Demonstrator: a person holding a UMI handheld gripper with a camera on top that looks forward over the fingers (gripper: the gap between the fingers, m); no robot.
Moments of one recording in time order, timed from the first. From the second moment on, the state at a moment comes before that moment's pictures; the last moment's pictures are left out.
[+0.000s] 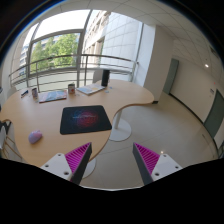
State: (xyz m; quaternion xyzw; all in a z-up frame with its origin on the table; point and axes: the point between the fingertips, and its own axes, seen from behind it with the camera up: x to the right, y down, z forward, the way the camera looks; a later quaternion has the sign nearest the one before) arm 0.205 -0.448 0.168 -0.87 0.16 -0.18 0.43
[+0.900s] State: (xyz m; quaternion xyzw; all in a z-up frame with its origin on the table) arm -0.143 -0.277 -0.008 -0.91 0.02 -0.01 0.42
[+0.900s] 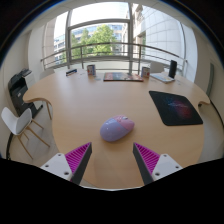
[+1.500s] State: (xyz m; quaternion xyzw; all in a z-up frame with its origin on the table) arm -0.152 -0.168 -0.018 -0.91 0.04 -0.03 0.41
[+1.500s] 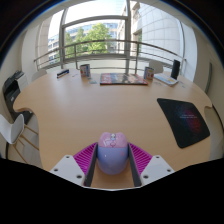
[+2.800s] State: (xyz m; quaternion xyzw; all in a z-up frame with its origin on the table) arm 0.197 -0.117 0.048 -0.90 0.02 -0.03 0.44
